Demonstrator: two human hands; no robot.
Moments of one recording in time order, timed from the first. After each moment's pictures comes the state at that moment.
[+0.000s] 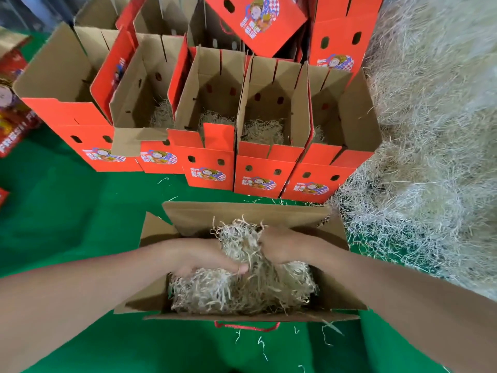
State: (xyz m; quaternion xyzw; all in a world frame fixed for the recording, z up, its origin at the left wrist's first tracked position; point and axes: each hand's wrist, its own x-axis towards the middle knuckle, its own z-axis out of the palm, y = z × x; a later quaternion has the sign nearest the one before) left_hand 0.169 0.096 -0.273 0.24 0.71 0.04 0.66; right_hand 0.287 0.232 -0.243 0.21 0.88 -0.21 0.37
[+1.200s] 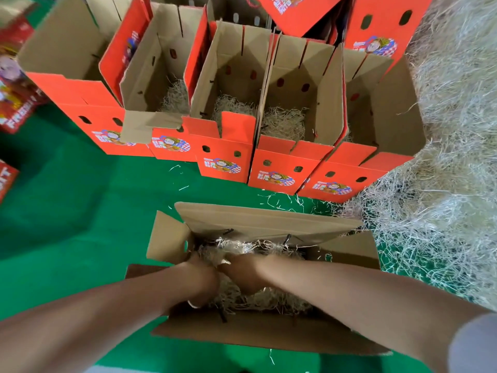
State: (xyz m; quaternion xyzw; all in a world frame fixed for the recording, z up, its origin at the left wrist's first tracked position) left_hand 0.180 0.075 -0.317 0.66 0.58 -0.37 0.30; right_hand 0.254 0.181 -0.332 -0.04 0.89 -0.14 0.44
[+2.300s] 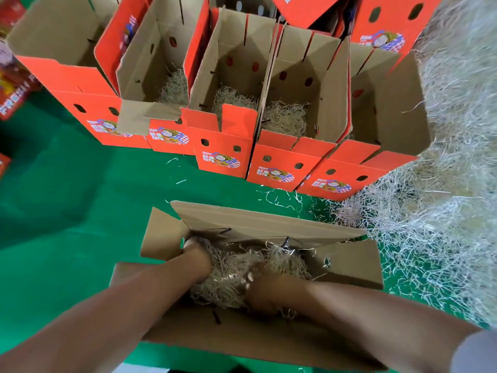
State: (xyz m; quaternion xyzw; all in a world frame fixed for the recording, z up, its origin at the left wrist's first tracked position) left_hand 0.168 0.092 -0.355 0.55 0.64 -0.44 0.31; right_hand 0.304 0.186 -0.384 -0.17 0.87 0.04 0.47
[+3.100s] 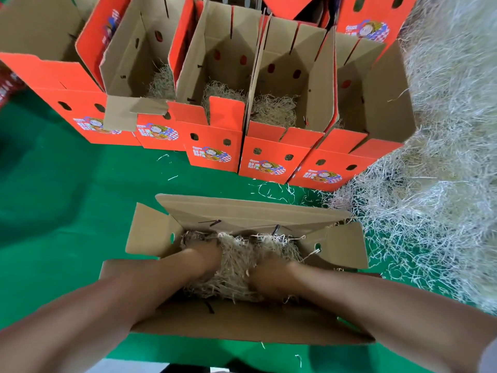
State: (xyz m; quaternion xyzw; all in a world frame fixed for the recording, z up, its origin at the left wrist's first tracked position) left_hand 0.183 0.099 -0.347 0.53 0.72 -0.28 0.35; right_hand 0.309 0.201 -0.344 -0.13 0.90 0.02 0.42
